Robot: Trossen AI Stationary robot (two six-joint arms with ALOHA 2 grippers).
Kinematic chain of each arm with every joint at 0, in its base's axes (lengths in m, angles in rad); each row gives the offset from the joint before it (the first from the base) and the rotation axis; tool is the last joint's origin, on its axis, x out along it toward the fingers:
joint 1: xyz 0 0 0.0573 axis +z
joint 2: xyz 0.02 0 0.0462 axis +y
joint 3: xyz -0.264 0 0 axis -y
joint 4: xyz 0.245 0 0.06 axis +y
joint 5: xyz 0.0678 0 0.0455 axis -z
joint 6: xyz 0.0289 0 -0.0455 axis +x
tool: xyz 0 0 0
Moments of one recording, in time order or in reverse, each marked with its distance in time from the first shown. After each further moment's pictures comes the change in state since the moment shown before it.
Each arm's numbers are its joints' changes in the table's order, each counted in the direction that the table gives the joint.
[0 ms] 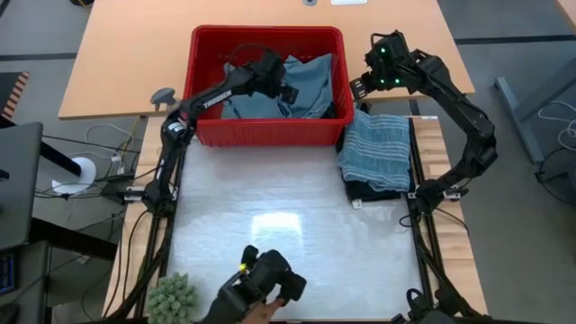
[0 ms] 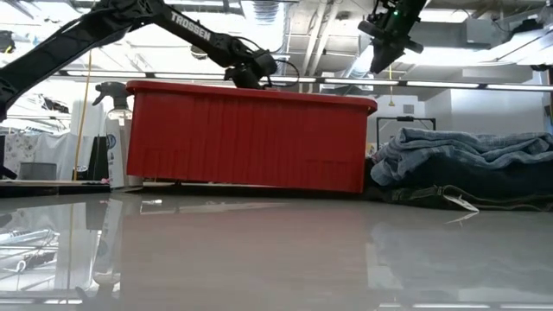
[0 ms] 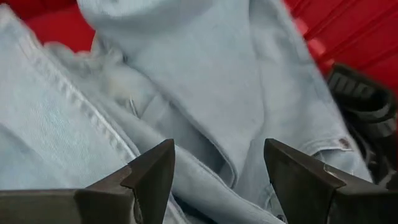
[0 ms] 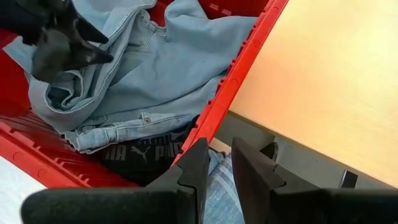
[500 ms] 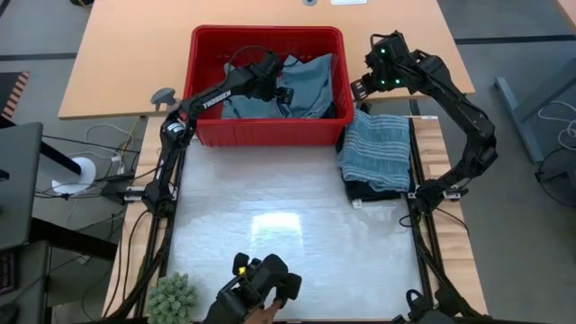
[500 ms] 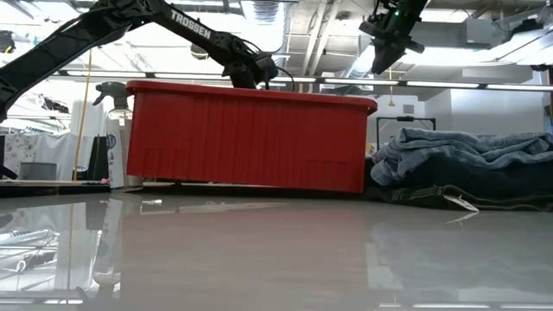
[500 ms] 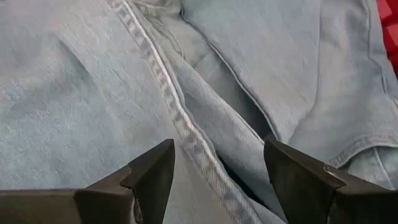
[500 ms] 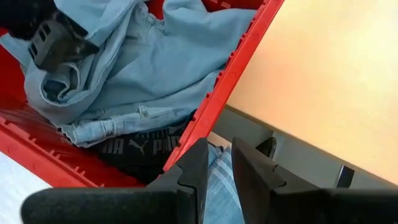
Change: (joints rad) left arm -0.012 -0.013 -0.001 0.142 -0.133 -0.165; right arm 0.000 0.000 0.000 0.021 0.000 -0.010
